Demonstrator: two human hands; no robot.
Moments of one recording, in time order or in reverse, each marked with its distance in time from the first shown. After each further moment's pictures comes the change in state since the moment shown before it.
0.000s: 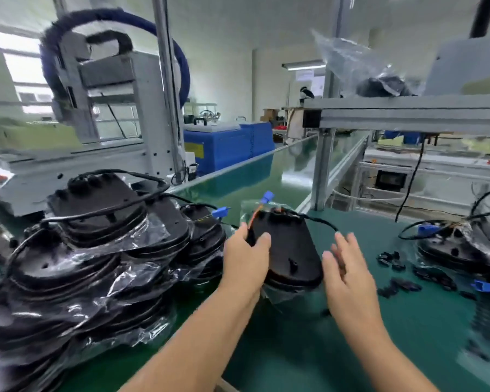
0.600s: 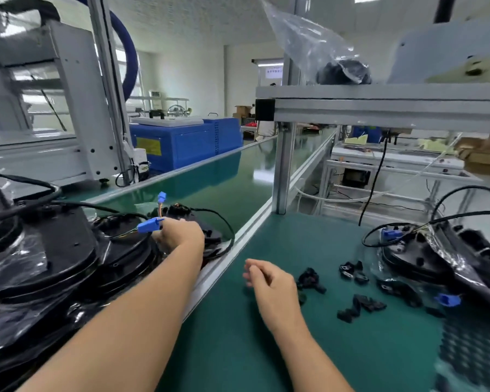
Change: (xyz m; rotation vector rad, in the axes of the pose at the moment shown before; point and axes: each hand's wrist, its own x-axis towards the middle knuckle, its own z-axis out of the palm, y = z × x) left_hand 0.169 -0.043 0.054 0.176 0.643 -0.296; right_hand 0.063 0.065 0.049 0.133 -0.174 0.178
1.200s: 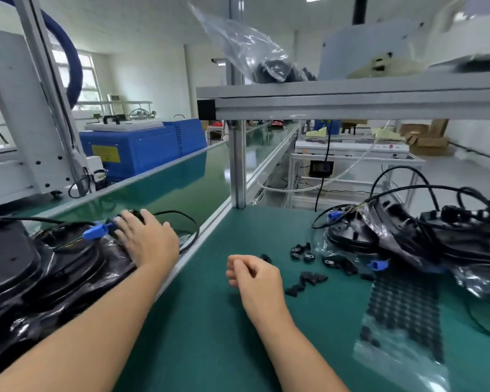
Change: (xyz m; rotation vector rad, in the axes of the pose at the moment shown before) left_hand -0.049 -0.017 -0.012 0.767 -0.062 0.733; right_hand -0.029 -0.014 -0.054 0.171 0.107 0.072
